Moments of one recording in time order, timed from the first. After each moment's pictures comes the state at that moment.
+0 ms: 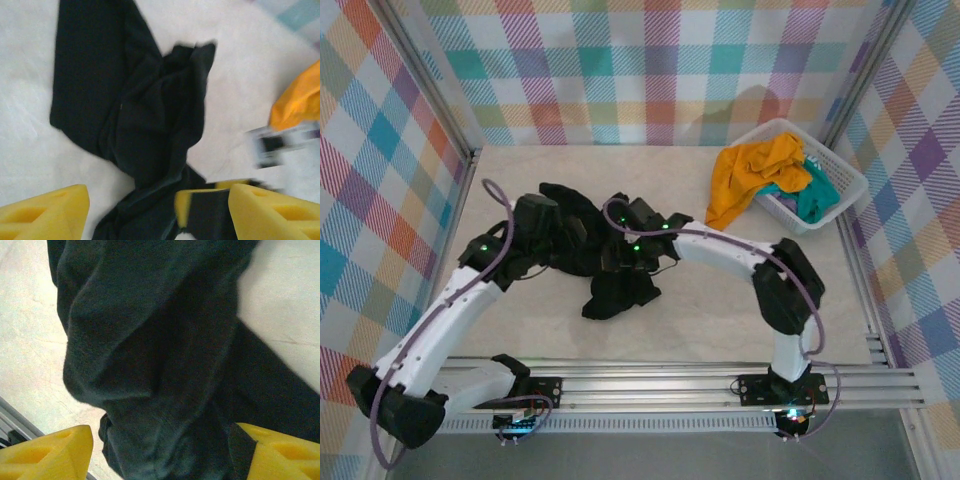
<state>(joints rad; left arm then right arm) -0.50 1.10 1.13 -0.88 -0.15 -0.82 0.83 1.83 1.40 -0.60 -0.24 0.71</state>
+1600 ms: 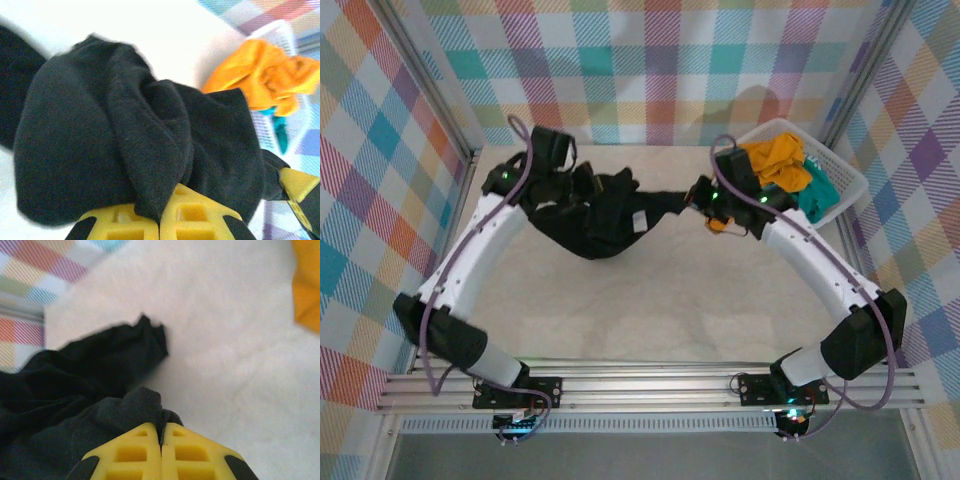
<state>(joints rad) -0.41 1.57 1.76 -0.96 0.19 -0.75 0.49 1.45 1.43 -0.69 -0.05 0.85</state>
